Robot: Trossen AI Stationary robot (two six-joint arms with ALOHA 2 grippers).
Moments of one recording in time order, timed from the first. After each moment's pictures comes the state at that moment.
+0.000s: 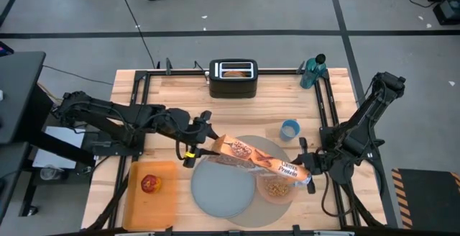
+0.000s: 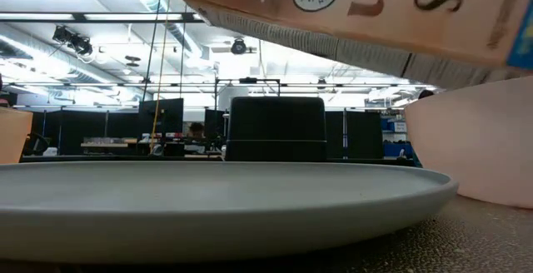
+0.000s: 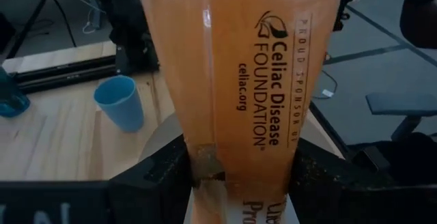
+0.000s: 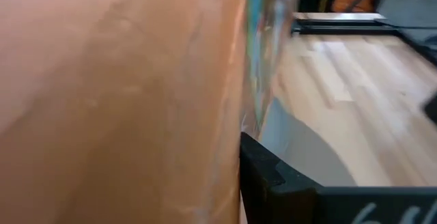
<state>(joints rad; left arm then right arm) -0.22 1.30 1.21 -0.32 0.03 0.06 0.90 1.06 0.67 -0.18 0.76 0.44</state>
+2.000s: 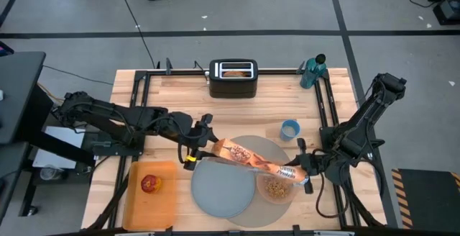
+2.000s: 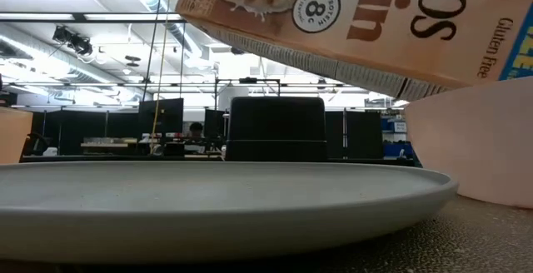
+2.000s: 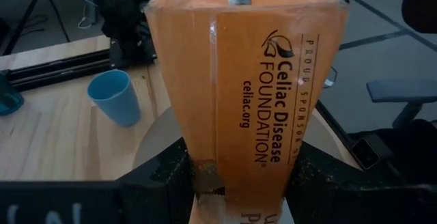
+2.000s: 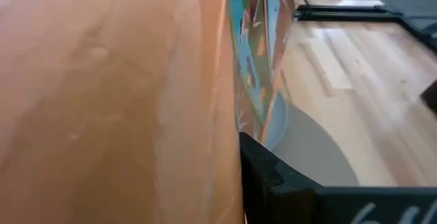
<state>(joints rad) -0.23 1.32 1.21 -0.33 0.02 0.08 0.87 1.08 0.67 -0.18 0.75 0.45</state>
